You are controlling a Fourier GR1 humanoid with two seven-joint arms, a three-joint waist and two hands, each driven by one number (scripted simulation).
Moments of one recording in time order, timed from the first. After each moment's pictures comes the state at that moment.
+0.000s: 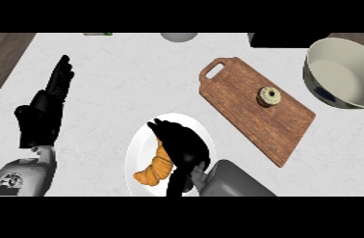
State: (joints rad) left arm -0.20 0.29 -0.02 -1.64 -0.11 0.18 0.20; right arm -0.51 -0.01 0.76 -1.38 0.43 0.17 0.62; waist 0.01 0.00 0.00
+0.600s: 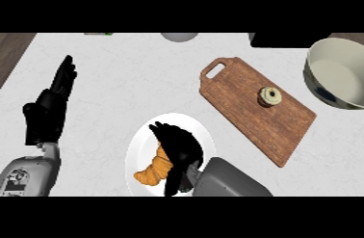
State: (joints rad) left arm -0.22 0.25 0.02 -1.58 -0.14 0.14 0.16; right arm -0.57 0.00 0.85 -1.16 0.37 0.03 0.54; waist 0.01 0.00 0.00
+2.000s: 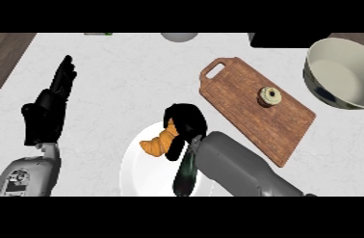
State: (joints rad) left arm -0.22 0.21 0.05 -1.59 -0.17 0.11 0.16; right arm -0.79 -0.02 0.88 -0.85 0.28 -0.22 0.50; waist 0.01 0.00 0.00
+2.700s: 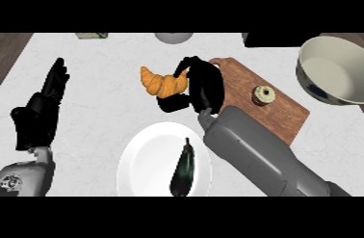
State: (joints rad) left arm -0.19 0.22 0.07 -1.63 -0.17 0.11 0.18; right arm -0.87 -0.12 0.67 -1.13 0.49 -0.54 0.83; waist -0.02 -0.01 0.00
